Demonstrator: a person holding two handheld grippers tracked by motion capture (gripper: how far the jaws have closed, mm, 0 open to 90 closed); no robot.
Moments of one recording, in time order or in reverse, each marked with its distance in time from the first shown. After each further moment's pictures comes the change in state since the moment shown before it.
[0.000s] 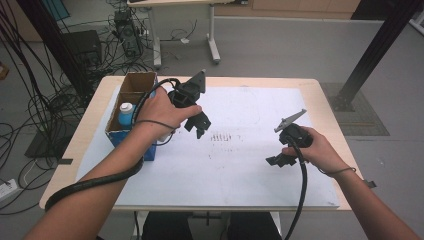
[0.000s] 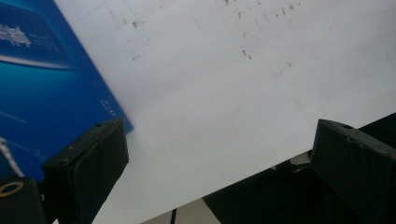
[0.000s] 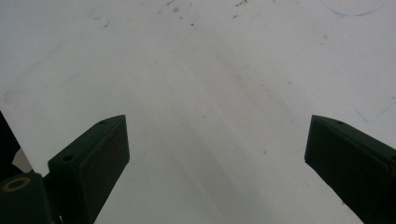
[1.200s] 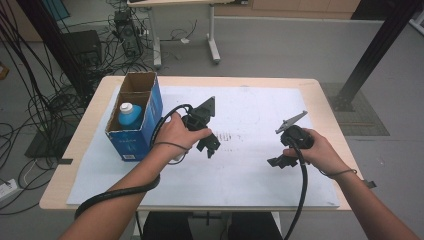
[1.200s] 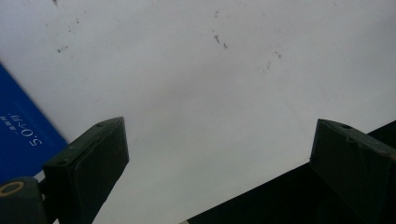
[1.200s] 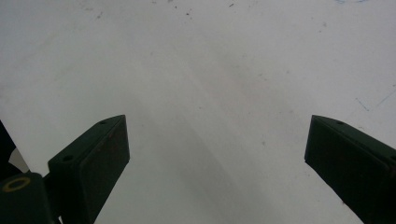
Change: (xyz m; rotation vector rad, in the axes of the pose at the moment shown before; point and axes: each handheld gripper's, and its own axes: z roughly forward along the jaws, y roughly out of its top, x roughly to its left) left arm -0.018 0.002 0.070 0.069 -0.083 0.017; right arm -0.001 -0.005 0.002 0.010 -0.012 0.010
